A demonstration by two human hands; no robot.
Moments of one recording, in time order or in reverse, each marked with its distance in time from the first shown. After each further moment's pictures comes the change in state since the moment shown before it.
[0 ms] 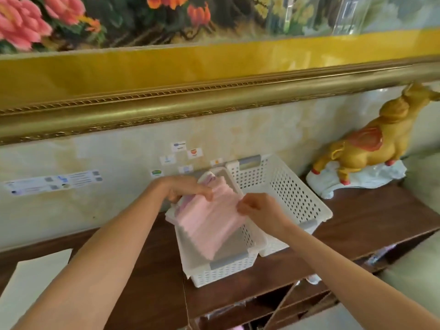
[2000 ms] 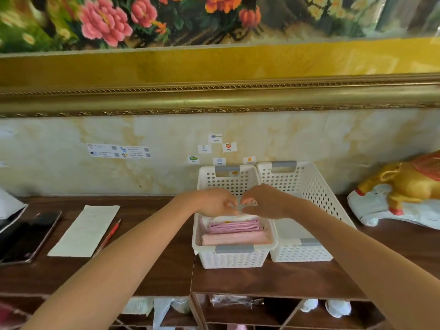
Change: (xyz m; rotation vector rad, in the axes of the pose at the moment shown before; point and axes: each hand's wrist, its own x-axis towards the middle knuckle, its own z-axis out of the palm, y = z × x) left_hand -0.023 -0.009 0.074 0.611 0.115 0.177; right_hand 0.037 -0.007 -0.012 -0.516 -0.555 -0.394
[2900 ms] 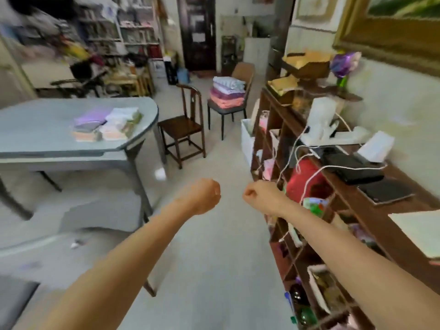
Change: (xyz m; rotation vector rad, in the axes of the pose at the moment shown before) left_hand -0.515 -0.092 0.299 -0.404 0.739 -1.464; right_hand 0.003 -0.512 0.237 -0.073 -0.333 -0.993
